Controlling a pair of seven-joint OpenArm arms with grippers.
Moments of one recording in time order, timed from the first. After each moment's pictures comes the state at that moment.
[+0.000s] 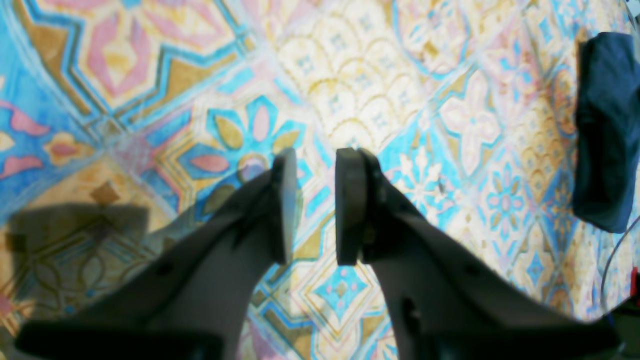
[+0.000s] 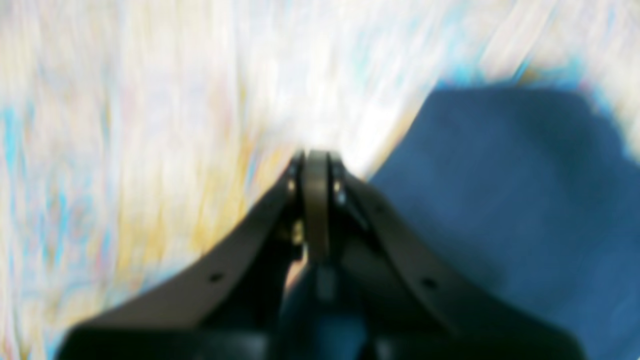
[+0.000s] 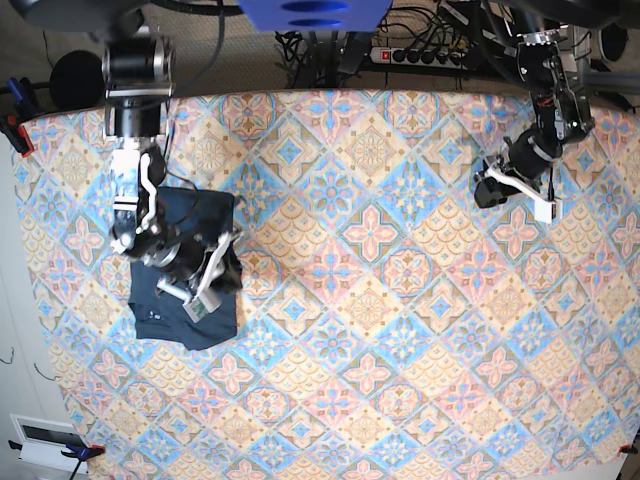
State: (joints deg) left arm 15.8 -15.3 -23.7 92.4 -48.1 -16.8 48.2; right arm 9.8 12.4 1.5 78.5 15.2 40.9 -38.6
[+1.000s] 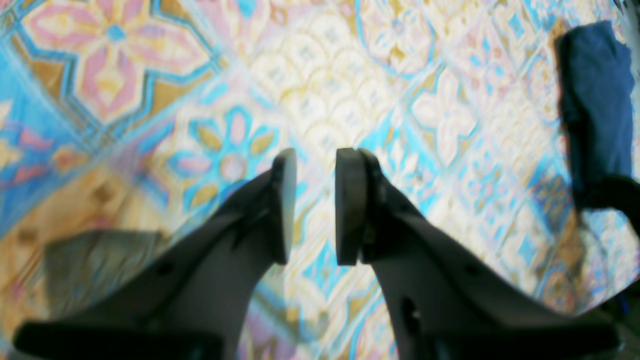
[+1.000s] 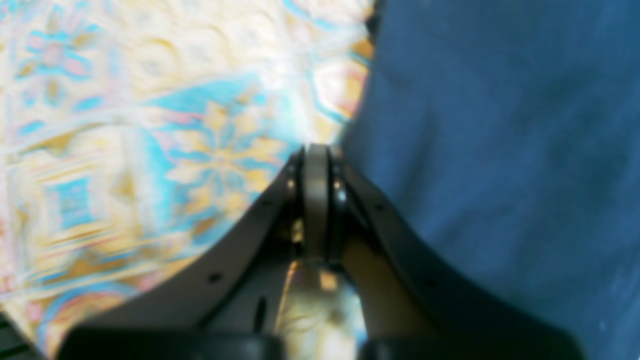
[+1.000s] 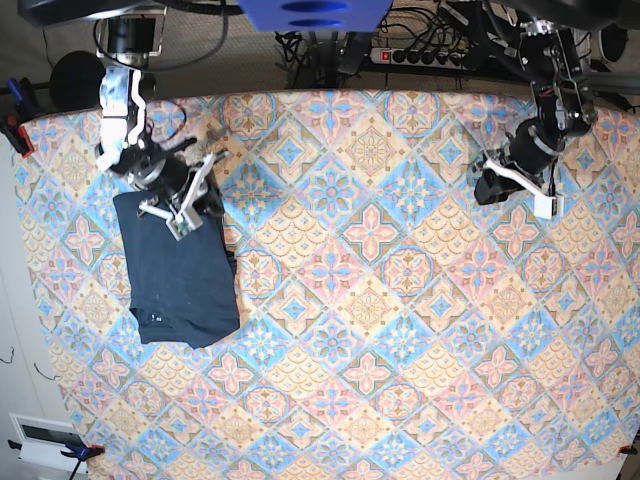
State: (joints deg) left arm 20.1 -15.8 -23.7 99.8 -48.2 -16.9 48.3; right arm -11.0 13.9 8.0 94.7 15.6 40.8 -38.7
